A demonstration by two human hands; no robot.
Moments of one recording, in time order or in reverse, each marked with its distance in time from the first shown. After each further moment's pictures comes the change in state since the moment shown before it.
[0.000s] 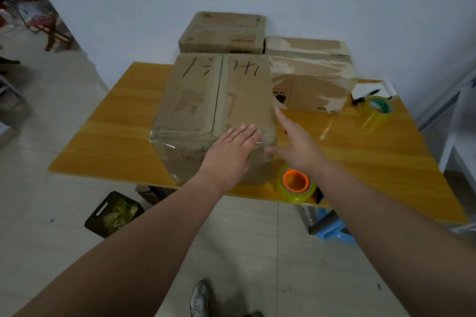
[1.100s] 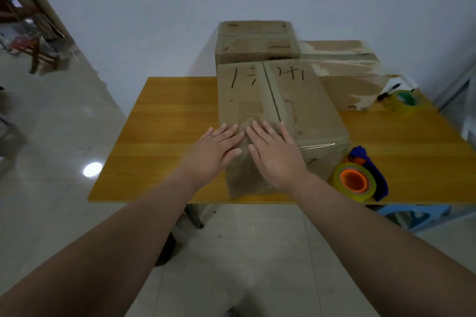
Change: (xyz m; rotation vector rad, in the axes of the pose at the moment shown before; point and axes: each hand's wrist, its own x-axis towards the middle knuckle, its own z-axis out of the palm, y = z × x) left_hand -0.044 -0.207 -0.023 -0.223 -0.065 0.125; right_hand 0.025 -0.151 0.138 -0.702 0.059 -0.178
